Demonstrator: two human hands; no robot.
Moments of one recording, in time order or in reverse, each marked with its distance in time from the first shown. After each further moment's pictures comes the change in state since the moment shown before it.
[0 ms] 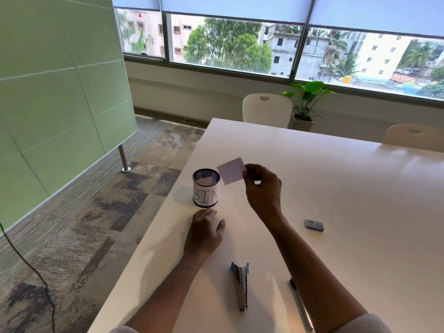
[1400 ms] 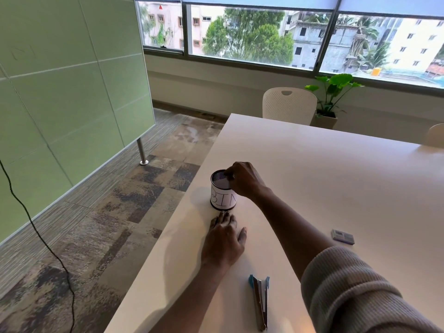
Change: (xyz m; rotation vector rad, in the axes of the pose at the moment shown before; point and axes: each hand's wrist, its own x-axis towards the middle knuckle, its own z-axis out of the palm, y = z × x) left_hand 0.004 -0.004 0.012 0.215 0.015 0.086; right_hand 0.069 0.028 0.108 -0.548 -0.622 -0.209
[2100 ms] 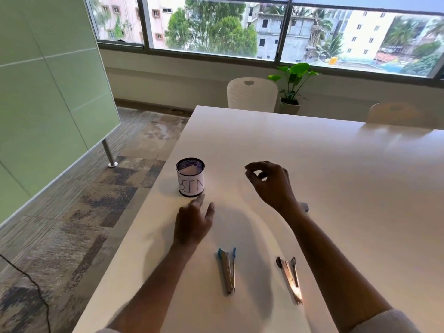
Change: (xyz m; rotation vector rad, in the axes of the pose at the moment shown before) left_hand 0.002 0.008 -0.018 -0.203 0.119 -0.021; right_hand -0.153 0.046 -0.079 0.398 0.423 0.243
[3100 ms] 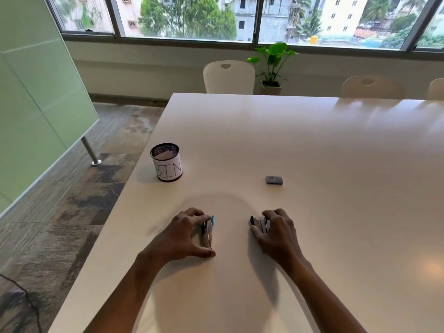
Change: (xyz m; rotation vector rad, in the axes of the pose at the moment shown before) left_hand -0.067 0.024 -0.046 -0.068 -0.728 0.234; right_hand -0.169 0.062 -0.040 -0.336 -0.183 0.403
